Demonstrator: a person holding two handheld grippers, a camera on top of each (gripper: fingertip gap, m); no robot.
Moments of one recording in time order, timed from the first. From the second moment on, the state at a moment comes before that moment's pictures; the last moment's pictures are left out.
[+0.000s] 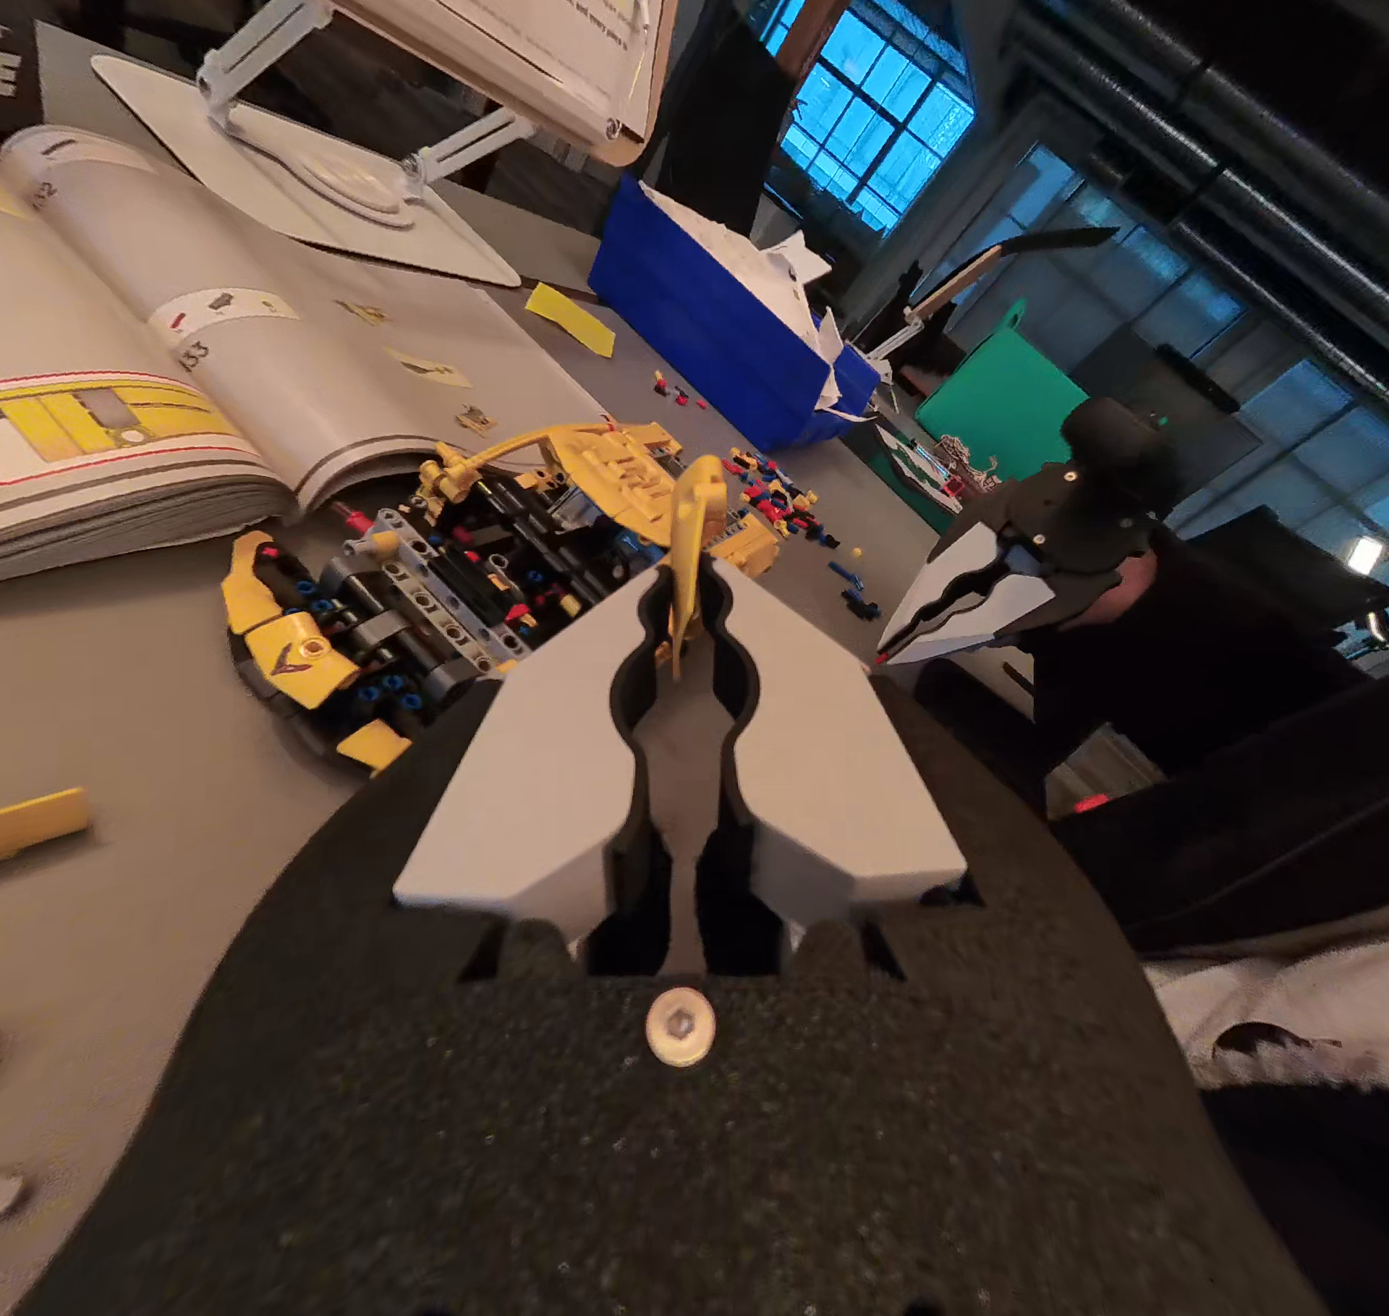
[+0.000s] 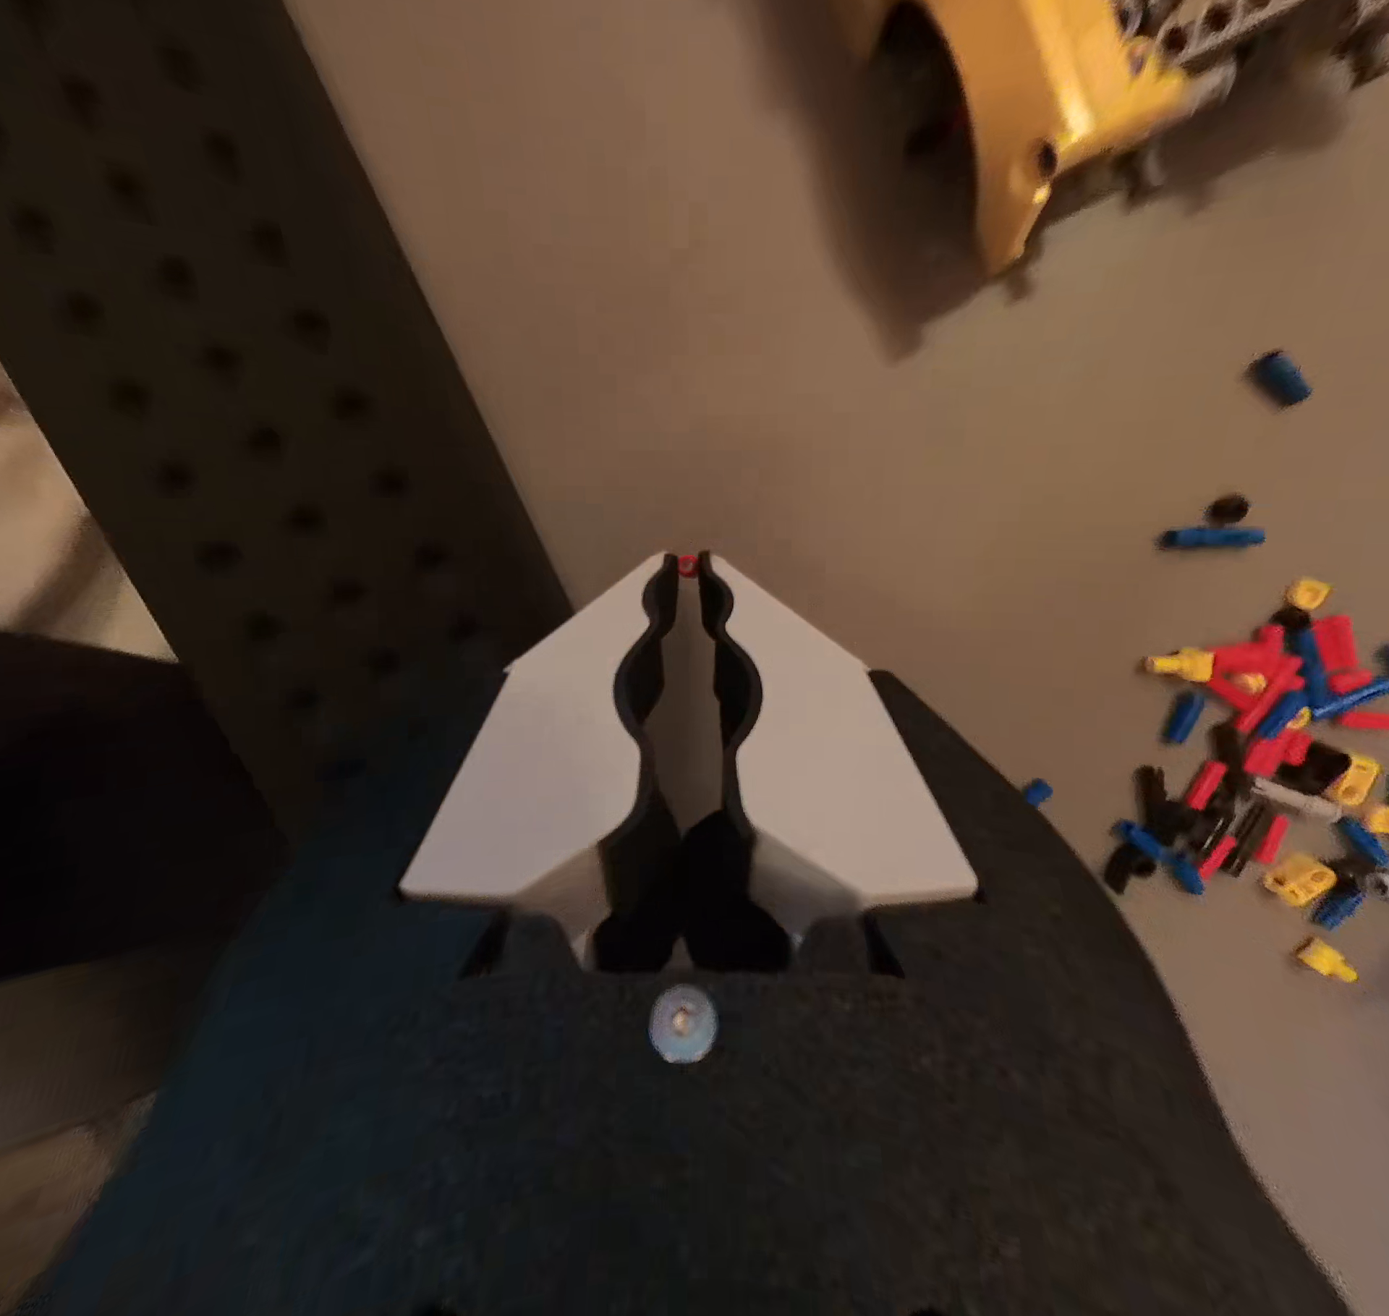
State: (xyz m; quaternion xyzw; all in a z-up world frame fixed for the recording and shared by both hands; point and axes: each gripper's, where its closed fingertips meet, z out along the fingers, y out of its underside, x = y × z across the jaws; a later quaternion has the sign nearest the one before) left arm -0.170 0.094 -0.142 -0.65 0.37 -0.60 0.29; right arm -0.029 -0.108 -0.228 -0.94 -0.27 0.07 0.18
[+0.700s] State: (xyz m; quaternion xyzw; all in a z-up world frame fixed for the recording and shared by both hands) left arm -0.171 0.088 -0.130 -0.62 0.33 -0.68 0.23; right arm -0.011 -0.122 -0.245 -0.95 -0.27 0.06 0.16
